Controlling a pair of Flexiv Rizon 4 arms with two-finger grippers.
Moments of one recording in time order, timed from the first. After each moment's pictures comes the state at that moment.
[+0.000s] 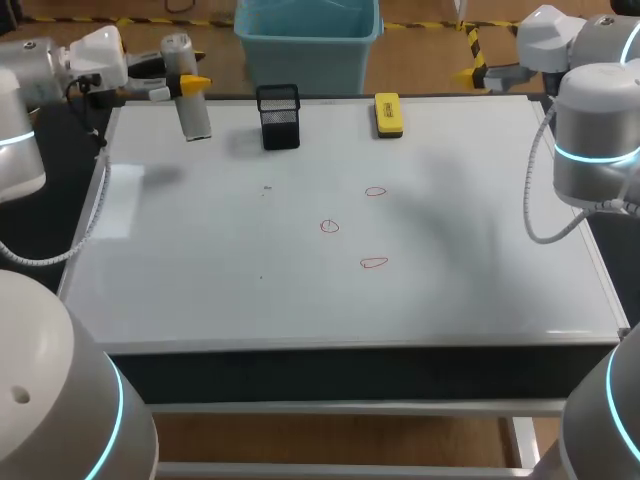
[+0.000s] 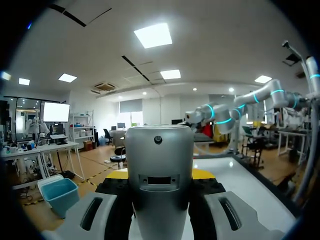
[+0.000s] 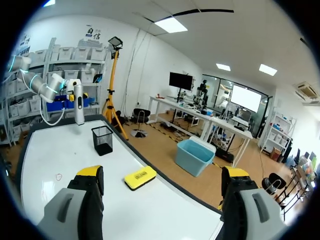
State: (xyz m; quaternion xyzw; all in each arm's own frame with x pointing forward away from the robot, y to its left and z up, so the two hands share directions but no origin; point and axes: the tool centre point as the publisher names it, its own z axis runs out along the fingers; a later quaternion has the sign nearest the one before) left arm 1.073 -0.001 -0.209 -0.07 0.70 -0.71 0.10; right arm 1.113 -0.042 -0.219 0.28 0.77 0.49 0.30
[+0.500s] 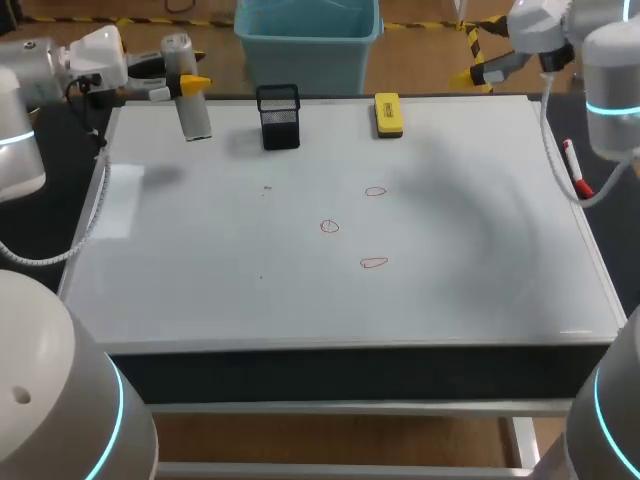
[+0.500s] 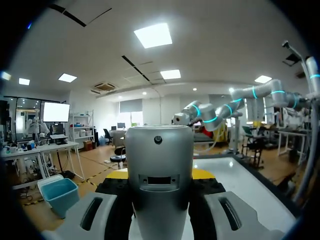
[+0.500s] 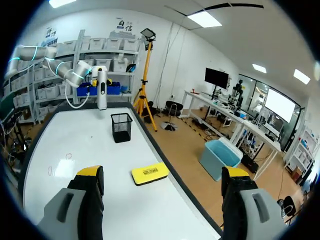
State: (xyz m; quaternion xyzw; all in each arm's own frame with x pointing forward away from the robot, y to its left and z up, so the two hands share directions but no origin) left arm 1.073 -0.001 -0.209 -0.07 0.70 -0.71 0.10; right arm 1.147 -0.021 -0.244 0.15 0.84 0.48 0.20
